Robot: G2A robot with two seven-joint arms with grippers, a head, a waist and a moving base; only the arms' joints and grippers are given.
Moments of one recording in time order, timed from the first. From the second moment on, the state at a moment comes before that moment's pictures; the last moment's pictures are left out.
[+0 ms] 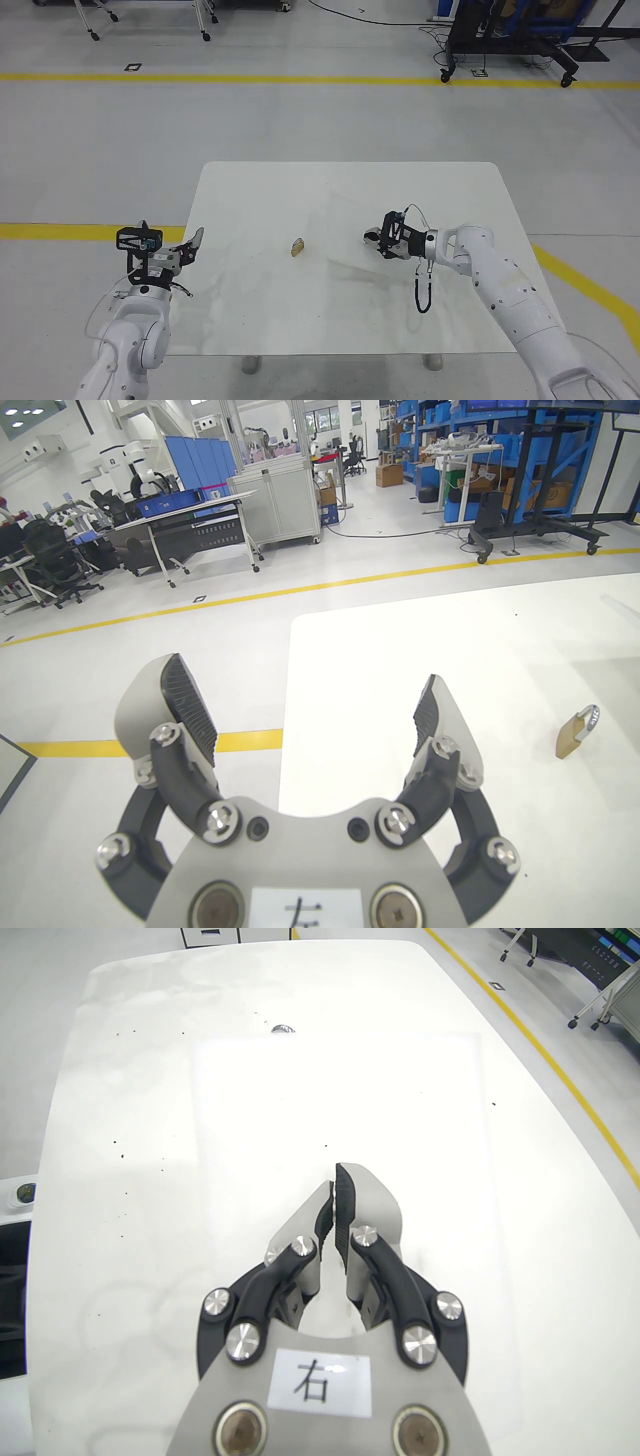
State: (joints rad) left arm 1.73 -1.15 -1.60 -1.80 1.33 0.00 0.00; right arm -1.06 -1.10 1.08 -1.14 -1.43 -0.96 -0.07
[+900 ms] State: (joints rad) left arm 1.42 -1.17 -1.17 -1.87 1.81 -0.36 -0.16; right arm -1.06 -1.10 1.08 -1.14 -1.43 -0.96 -0.07
